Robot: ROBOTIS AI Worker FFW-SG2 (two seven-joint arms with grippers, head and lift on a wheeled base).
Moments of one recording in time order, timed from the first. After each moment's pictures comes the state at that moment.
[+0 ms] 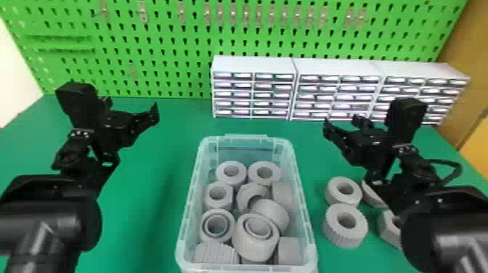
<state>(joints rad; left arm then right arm) -0.14 0.11 0.07 -1.73 0.08 0.24 -0.20 -0.08 -0.19 0.02 -1.85 -0.20 0.41 0.13</state>
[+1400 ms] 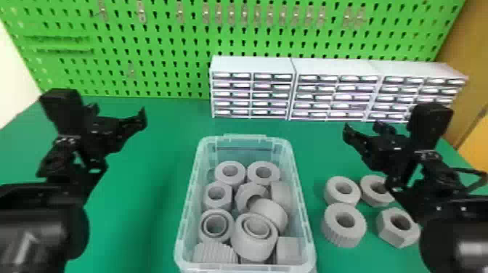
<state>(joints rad) -0.10 0.12 0.12 -1.75 0.10 0.26 -0.19 -0.03 -0.17 -0.08 -1.89 -0.18 0.45 0.13</state>
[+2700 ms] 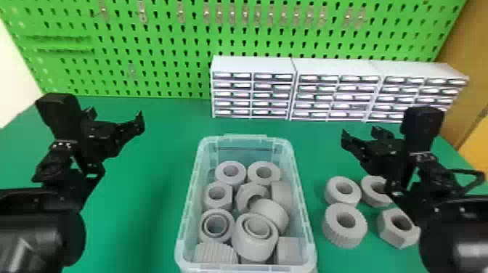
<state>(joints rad) -0.08 0.12 0.12 -1.78 0.10 0.28 -0.19 -0.03 -0.18 -0.07 -1.92 -0.13 0.53 0.13</state>
